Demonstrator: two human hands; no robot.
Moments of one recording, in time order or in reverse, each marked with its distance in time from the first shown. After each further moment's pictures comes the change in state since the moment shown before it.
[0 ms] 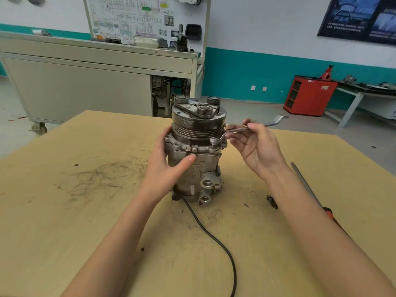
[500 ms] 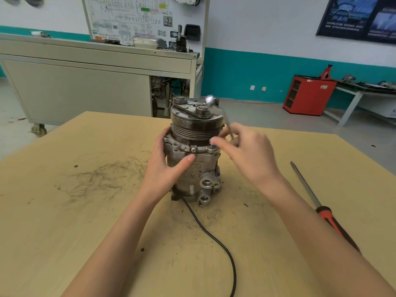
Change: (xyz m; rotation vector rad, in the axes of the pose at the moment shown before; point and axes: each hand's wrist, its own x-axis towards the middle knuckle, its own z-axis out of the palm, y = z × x) left_hand 0.000 0.002 0.001 0.020 -0.002 0.007; right_hand -0.028 0.002 0.026 -1.537 0.069 -0.413
